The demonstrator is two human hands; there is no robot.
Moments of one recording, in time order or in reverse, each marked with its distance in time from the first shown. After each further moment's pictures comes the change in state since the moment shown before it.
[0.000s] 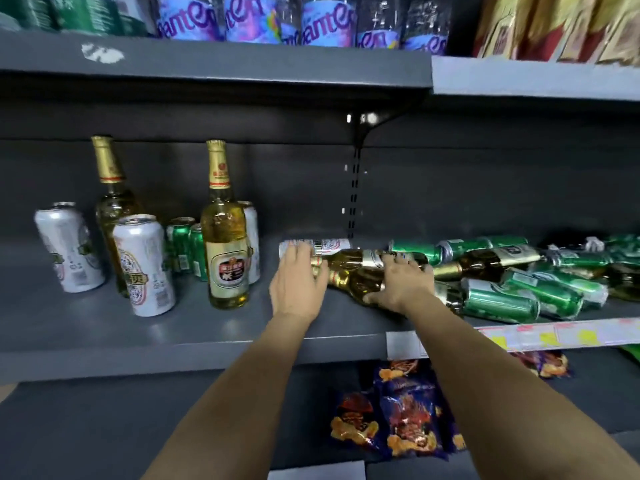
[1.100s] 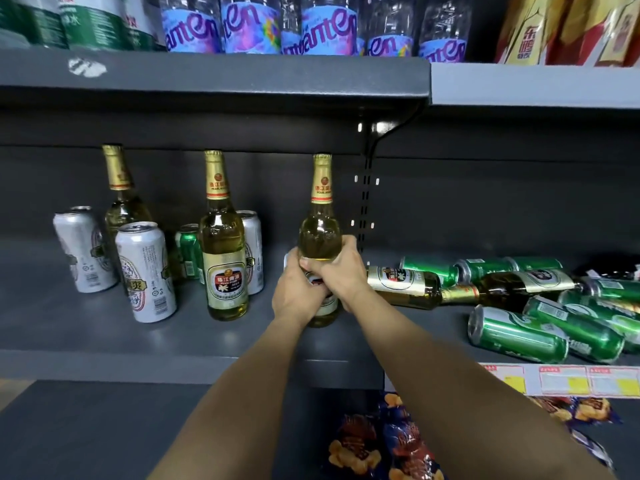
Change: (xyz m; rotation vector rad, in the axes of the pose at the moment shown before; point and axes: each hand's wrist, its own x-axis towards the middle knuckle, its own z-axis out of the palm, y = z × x) left_hand 0.025 0.008 0.017 -0.266 -0.114 -0.360; right_hand 0.039 -0.082 -0.009 1.212 0.135 -0.105
